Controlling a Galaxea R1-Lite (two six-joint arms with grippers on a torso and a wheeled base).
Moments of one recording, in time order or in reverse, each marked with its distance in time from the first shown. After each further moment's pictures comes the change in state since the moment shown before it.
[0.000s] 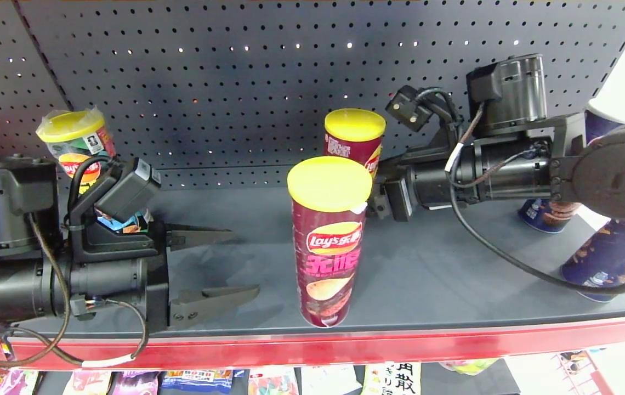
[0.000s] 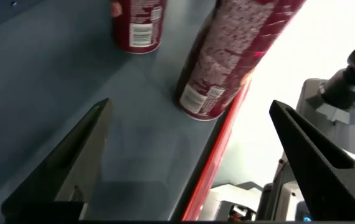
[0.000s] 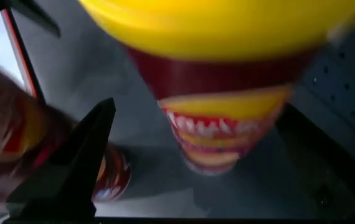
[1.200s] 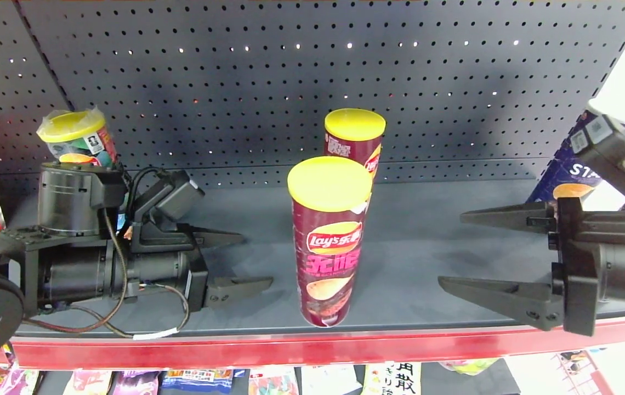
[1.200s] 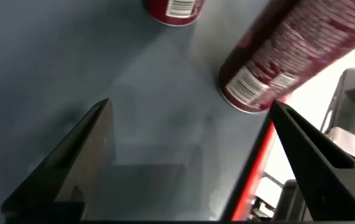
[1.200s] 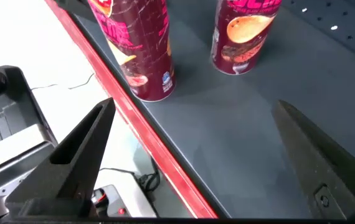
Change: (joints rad) left arm 0.004 0.164 -0.062 -0.002 0.071 0.042; right arm 0.034 -0.518 0.482 -0.001 -0.107 0.034
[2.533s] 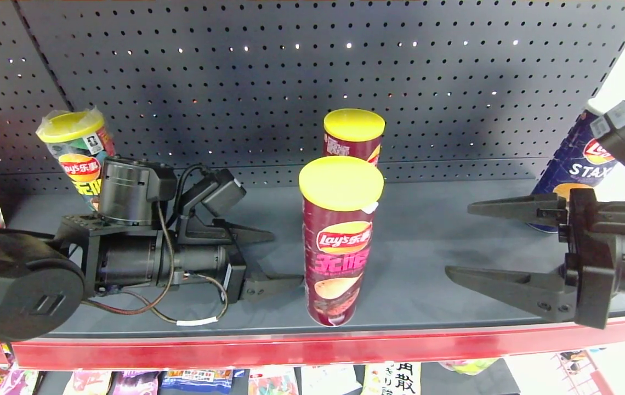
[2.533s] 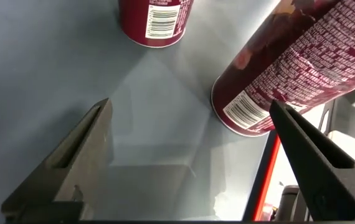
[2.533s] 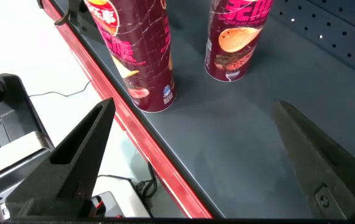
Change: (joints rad) left arm -0.085 0.110 -0.096 0.001 0.011 0.001; right arm -0.005 -0.014 -0.014 -0.003 -0.006 0.004
